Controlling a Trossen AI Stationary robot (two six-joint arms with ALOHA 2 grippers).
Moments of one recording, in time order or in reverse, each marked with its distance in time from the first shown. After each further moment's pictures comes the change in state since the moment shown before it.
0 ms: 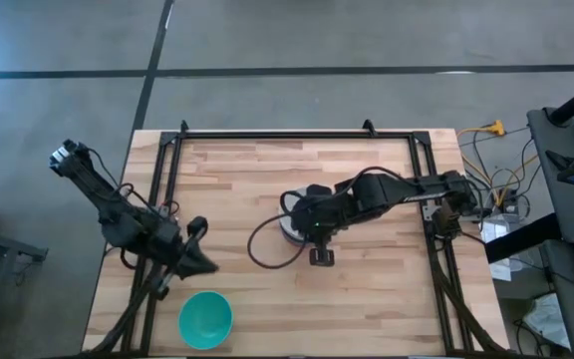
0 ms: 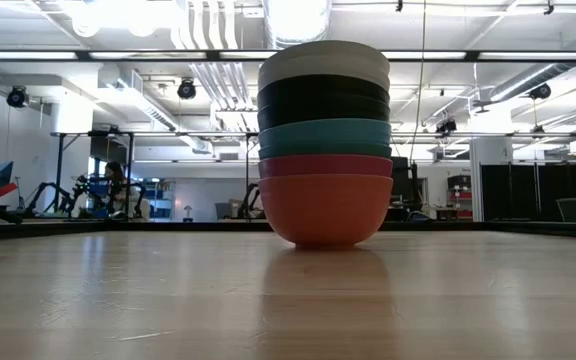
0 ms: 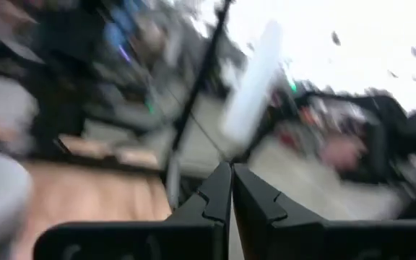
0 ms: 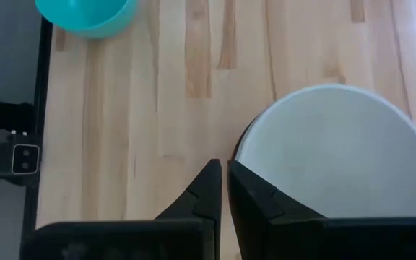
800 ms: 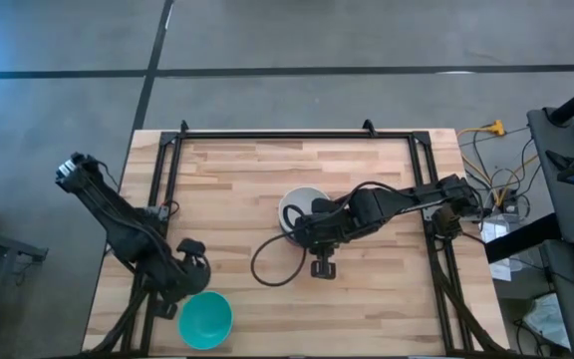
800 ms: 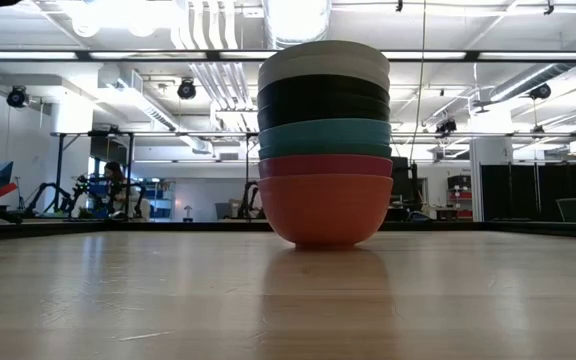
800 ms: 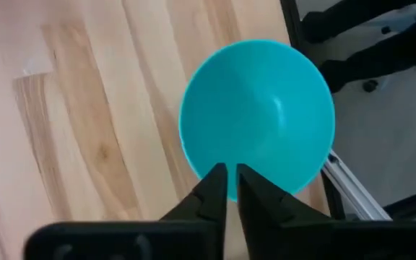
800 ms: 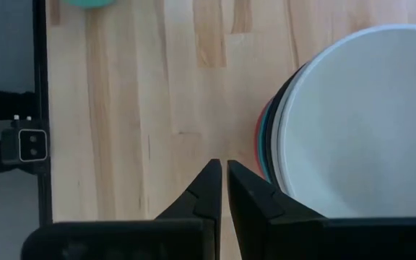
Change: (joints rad) left arm -0.006 0.397 0.465 -1.358 0.450 -0.189; right arm 0.054 0.000 -0.093 0.006 0.000 0.126
